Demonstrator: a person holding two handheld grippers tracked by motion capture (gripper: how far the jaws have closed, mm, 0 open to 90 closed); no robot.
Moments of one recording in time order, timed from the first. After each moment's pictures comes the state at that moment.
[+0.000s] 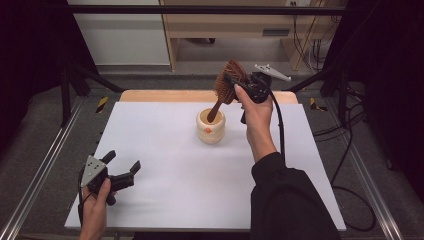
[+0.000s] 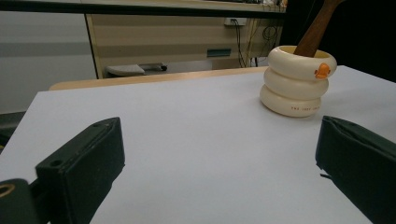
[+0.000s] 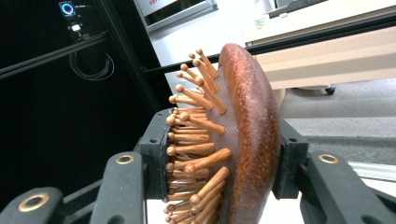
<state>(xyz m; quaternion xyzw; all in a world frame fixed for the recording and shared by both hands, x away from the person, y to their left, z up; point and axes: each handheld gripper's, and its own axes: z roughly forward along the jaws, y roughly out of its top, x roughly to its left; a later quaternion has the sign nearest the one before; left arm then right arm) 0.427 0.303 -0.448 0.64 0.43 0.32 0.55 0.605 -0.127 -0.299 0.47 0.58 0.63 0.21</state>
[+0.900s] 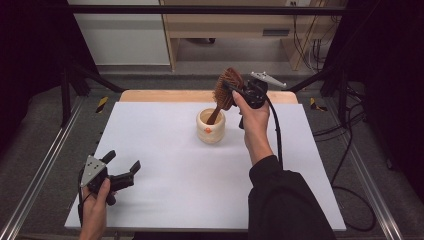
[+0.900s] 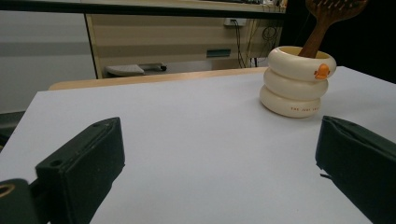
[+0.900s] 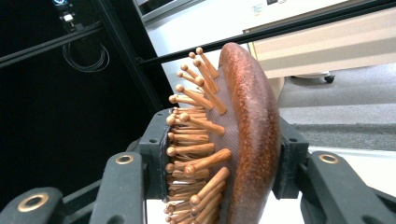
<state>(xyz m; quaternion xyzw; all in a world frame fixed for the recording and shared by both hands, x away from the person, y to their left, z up) 0.427 0.304 -0.448 0.64 0.43 0.32 0.55 0.609 -0.124 -0.323 0.48 0.59 0.62 0.20</state>
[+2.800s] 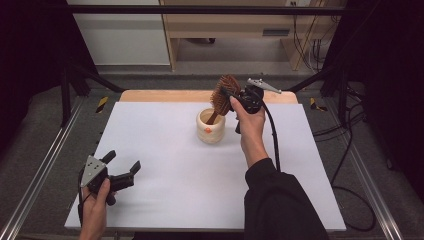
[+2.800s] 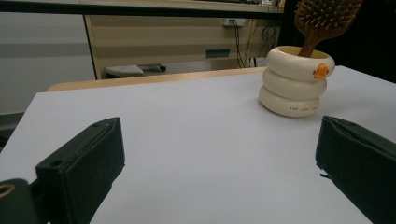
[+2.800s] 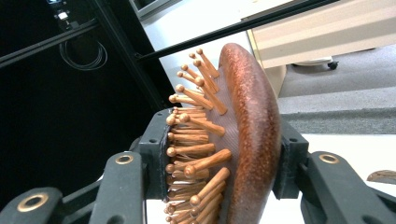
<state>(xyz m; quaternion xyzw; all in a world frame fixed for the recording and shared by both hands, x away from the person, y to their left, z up) 0.427 0.304 -0.447 0.64 0.43 0.33 0.54 0.615 -0.119 -0.350 0.49 0.58 0.62 0.18</state>
